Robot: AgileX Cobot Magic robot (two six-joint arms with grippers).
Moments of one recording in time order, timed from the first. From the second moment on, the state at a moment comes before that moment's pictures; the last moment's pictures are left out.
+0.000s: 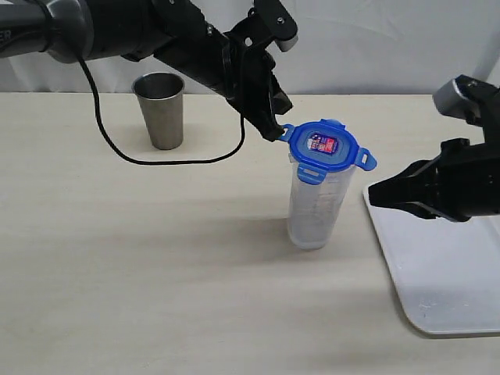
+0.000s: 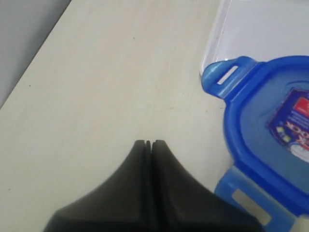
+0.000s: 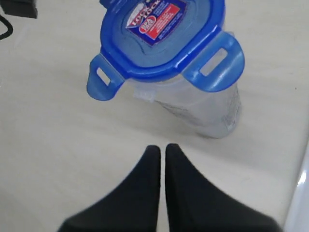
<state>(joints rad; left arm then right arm) -0.42 2.07 -1.70 -0.67 0.62 1.18 0.04 1.28 -0.69 1.02 0.71 -0.95</state>
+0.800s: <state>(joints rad) -0.42 2.07 -1.70 -0.66 0.72 1.18 0.04 1.34 -0.69 1.13 0.55 -1.09</state>
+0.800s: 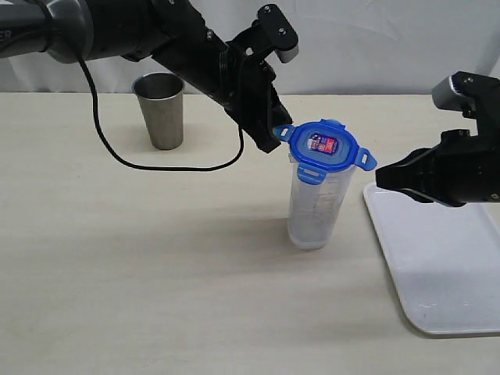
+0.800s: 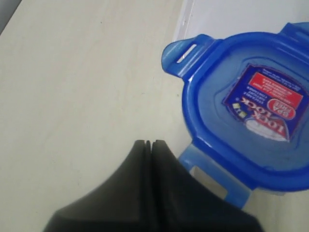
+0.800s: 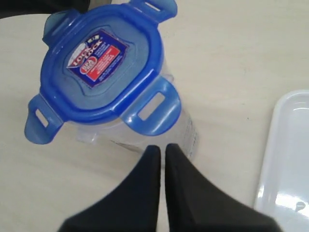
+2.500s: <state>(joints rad) -0.33 2.07 -1.70 -0.62 0.86 1.10 0.04 1.25 -0.73 1.04 0.59 -1.00</state>
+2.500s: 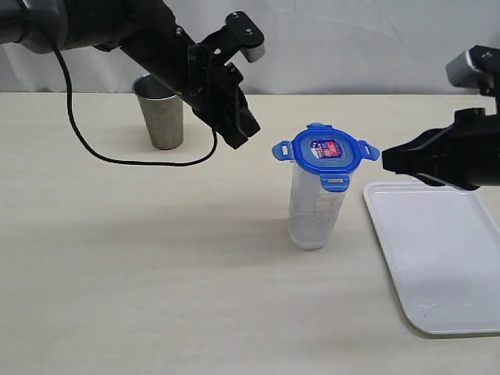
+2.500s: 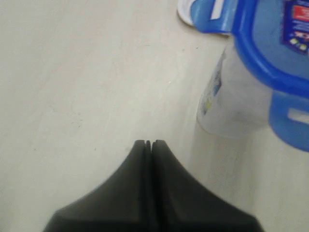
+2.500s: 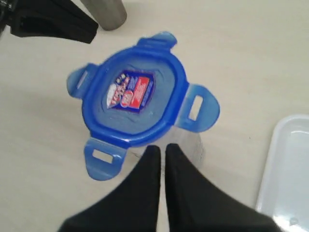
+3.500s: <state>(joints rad) -0.29 2.07 -1.70 -0.62 0.93 1.10 0.23 1.56 -1.05 0.69 0.62 -0.64</state>
